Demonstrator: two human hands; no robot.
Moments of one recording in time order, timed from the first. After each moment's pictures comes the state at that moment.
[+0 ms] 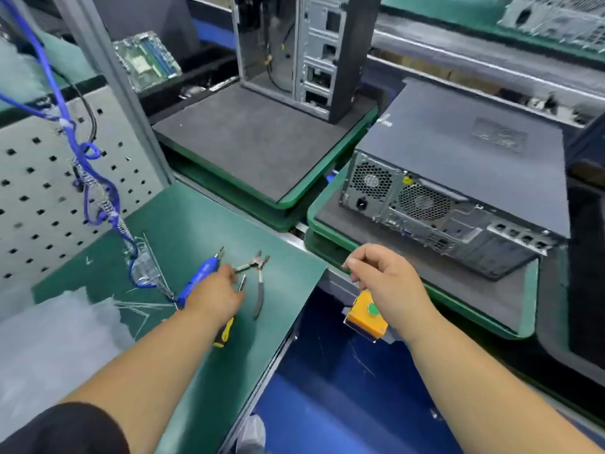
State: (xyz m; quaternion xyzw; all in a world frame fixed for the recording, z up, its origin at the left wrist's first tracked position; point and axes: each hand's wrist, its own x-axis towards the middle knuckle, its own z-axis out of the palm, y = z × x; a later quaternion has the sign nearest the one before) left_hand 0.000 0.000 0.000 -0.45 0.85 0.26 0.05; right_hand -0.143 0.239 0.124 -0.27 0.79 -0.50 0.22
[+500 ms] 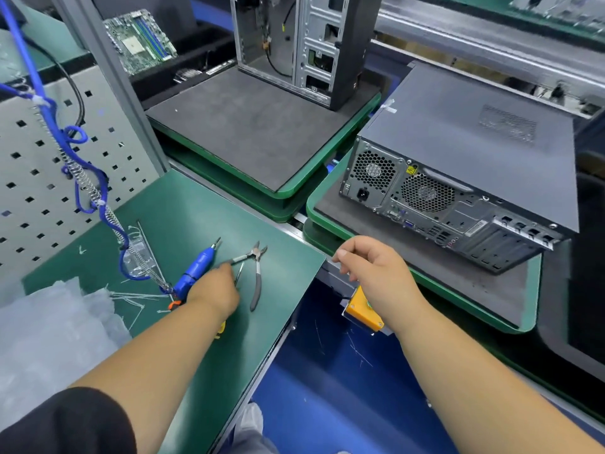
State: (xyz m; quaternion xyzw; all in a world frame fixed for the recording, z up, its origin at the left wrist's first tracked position) left_hand -0.006 -0.004 -0.028 -0.44 0.87 0.18 0.11; right_hand -0.142 0.228 0.116 -0.23 0.78 -0.51 0.27
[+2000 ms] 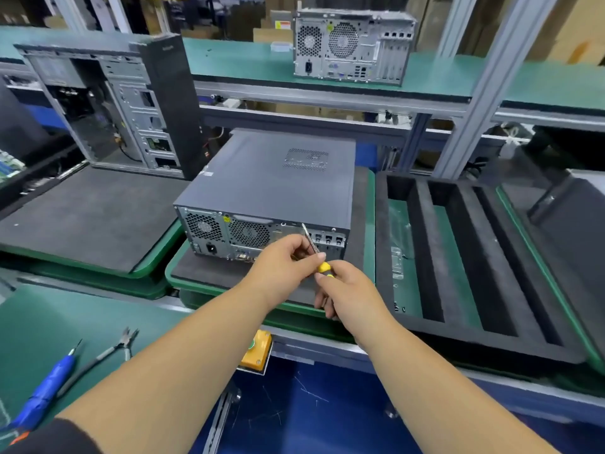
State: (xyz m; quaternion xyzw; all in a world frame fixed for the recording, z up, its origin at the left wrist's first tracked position) left_hand -0.216 0.277 0.162 -0.06 0.83 0.56 -0.04; right_hand -0.220 0.426 0.154 -0.08 0.79 -0.58 0.20
